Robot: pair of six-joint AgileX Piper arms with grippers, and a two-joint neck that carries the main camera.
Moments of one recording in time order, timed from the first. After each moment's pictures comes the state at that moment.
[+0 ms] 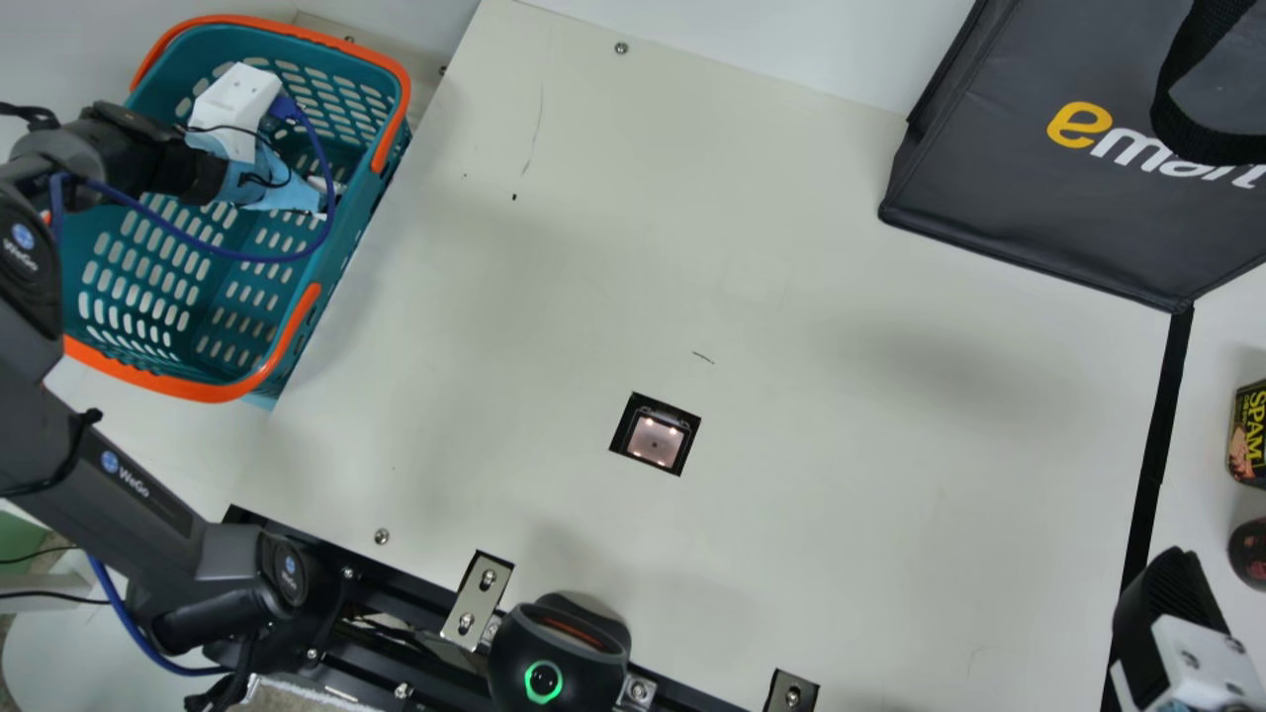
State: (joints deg) left arm 36.4 118.3 -66.3 -43.0 30.1 76.0; right arm 0.7 42.7 -69.8 -0.8 69.5 0.0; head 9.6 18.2
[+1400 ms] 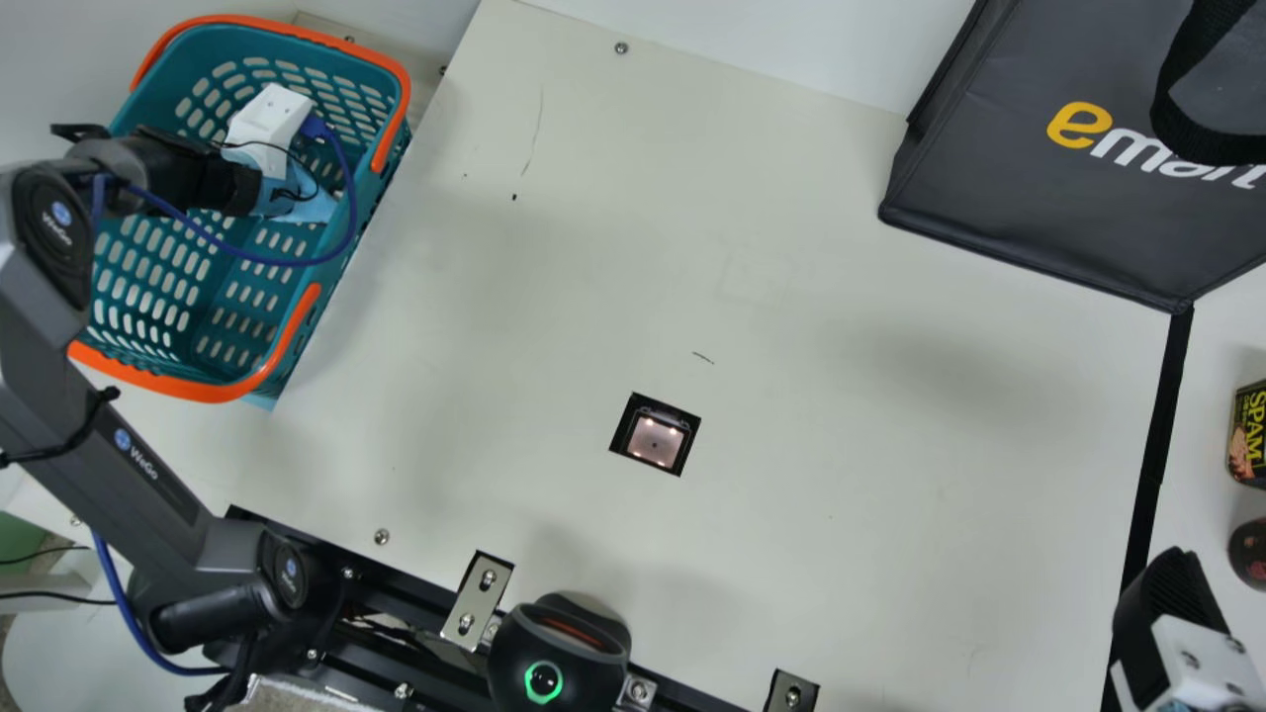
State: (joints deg) left arm 34.1 125.8 -66.7 -52.2 23.2 85.4; right arm 0.7 42.7 -69.8 -0.8 69.5 0.0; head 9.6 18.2
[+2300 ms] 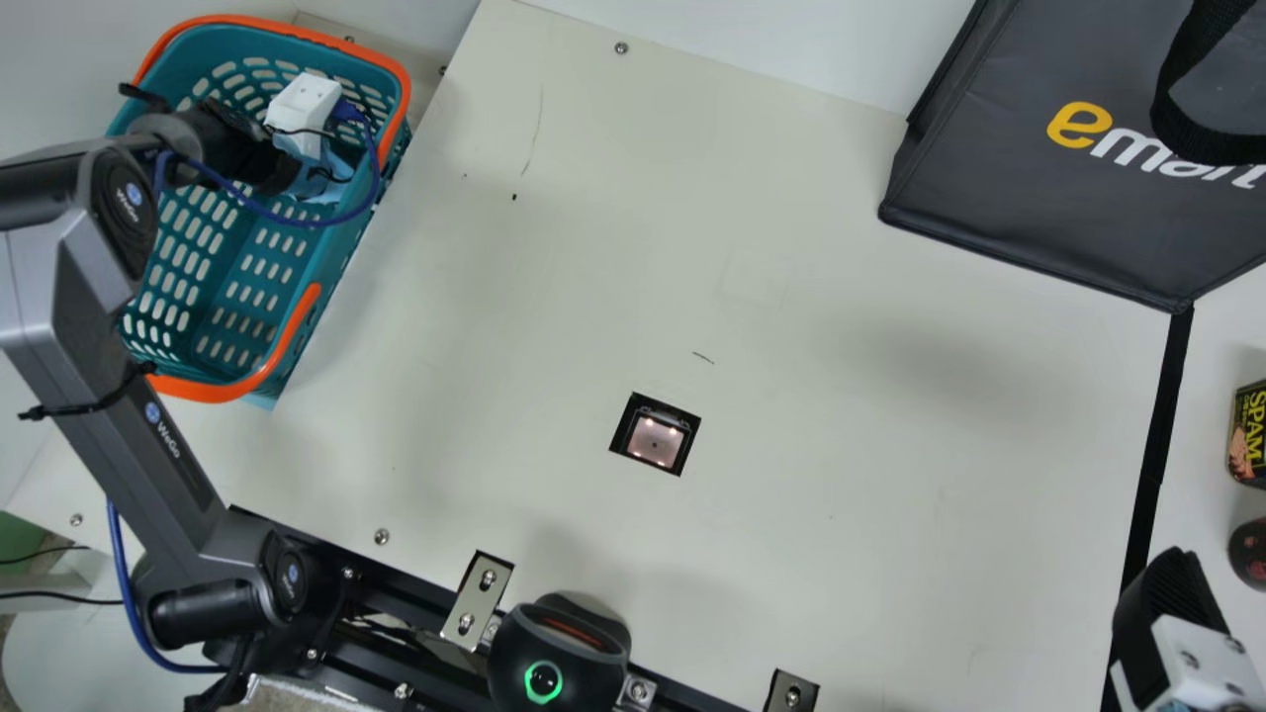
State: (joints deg) left arm 29.5 134.8 -78.7 -34.3 23.6 59.6; right arm 0.7 42.7 -69.8 -0.8 69.5 0.0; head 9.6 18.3
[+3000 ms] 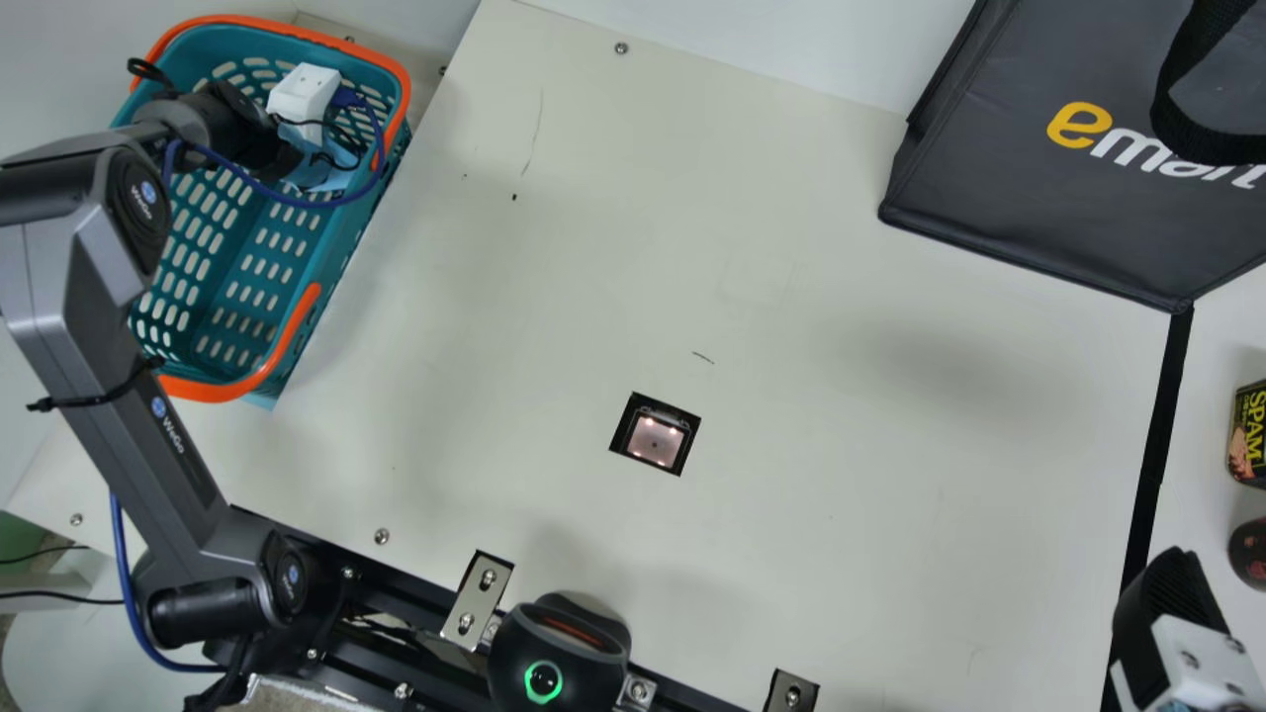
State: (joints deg) left arm 28.8 136.5 -83.1 -27.3 27.7 48.7; right arm 0.7 42.7 -69.8 -0.8 69.5 0.0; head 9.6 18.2
